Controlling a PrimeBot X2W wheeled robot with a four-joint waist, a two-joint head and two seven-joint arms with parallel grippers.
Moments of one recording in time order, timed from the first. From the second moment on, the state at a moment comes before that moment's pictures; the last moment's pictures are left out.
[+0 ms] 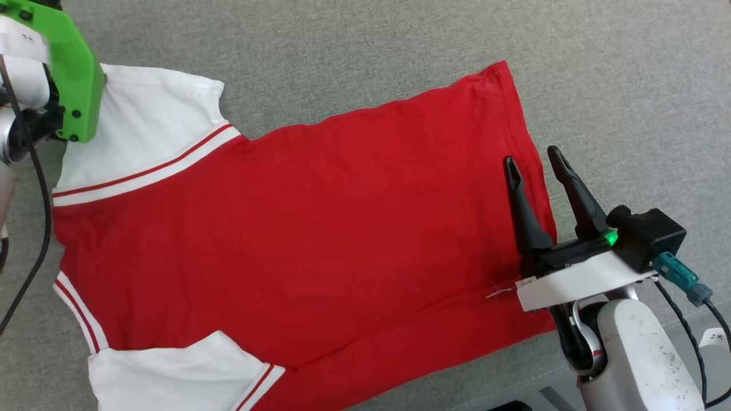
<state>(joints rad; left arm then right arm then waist) -1.08 0.69 -0.65 0.58 -0.68 -0.13 0.75 -0.26 -0.06 0.18 0.07 0.29 0.14 -0.25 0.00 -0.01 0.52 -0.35</state>
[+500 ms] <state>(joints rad) -0.98 0.68 -0.67 0.48 -0.79 -0.13 0.51 -0.26 -0.11 0.17 0.09 0.30 0.14 -0.13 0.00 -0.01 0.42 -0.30</state>
